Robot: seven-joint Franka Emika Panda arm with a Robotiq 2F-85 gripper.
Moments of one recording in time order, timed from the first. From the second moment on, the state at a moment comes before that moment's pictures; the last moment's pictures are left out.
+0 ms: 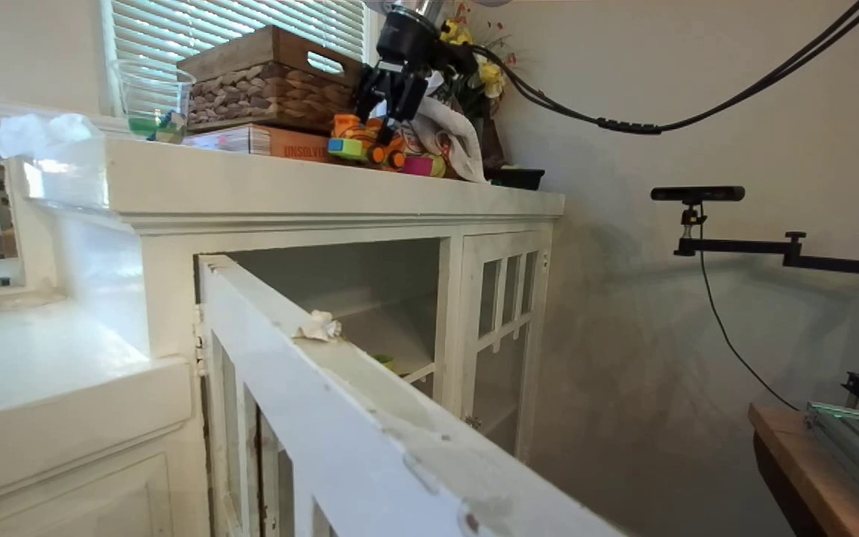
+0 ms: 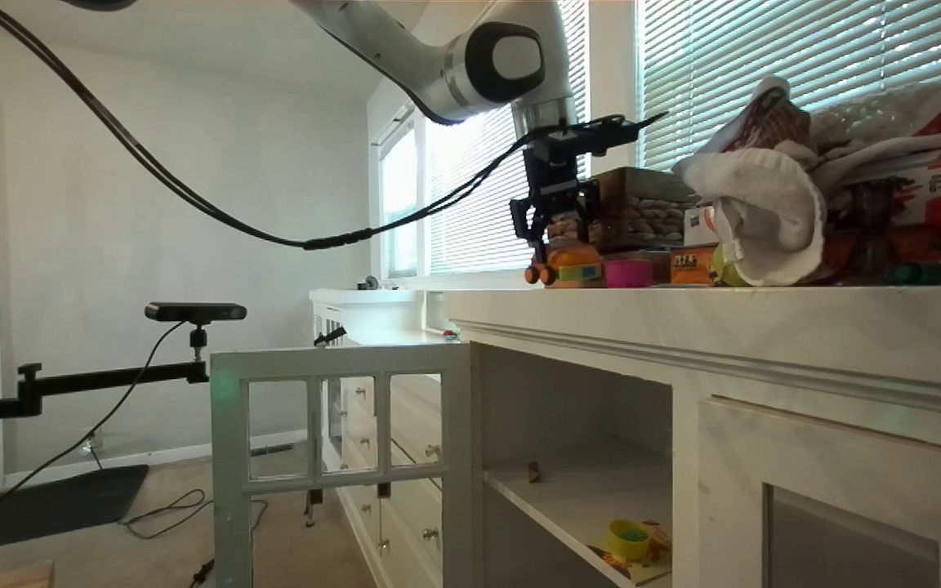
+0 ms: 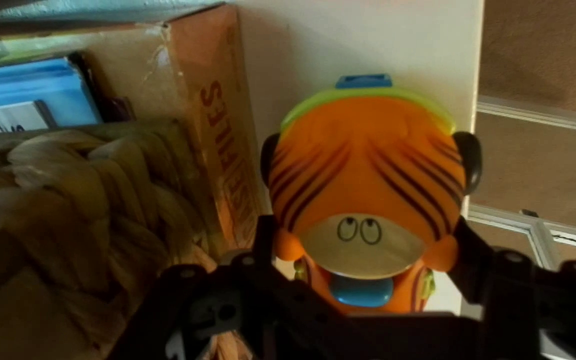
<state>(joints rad) -0.14 0.28 0.05 -1.56 0.12 2.21 -1.35</state>
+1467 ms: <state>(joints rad) -0.10 0.23 0.05 -1.56 0.12 2.07 -1.34</state>
